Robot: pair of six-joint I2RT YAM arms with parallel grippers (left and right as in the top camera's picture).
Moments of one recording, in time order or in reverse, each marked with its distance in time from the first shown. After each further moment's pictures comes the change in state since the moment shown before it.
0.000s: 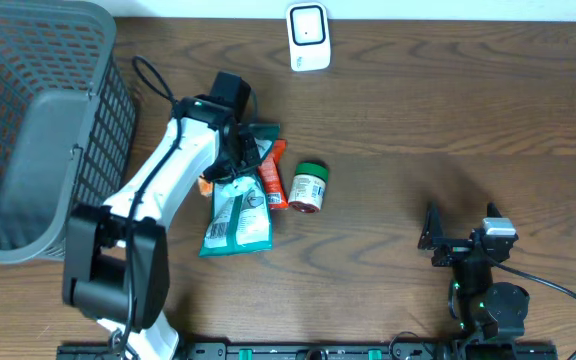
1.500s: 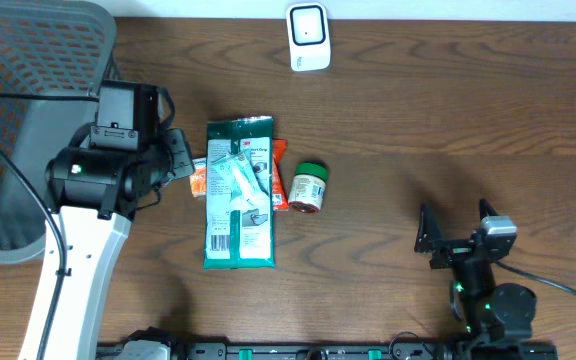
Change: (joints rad) left arm 0.175 -0.549 0.008 -0.165 -0.166 0.233; right arm 0.000 0.039 0.100 -0.061 -0.112 0.053
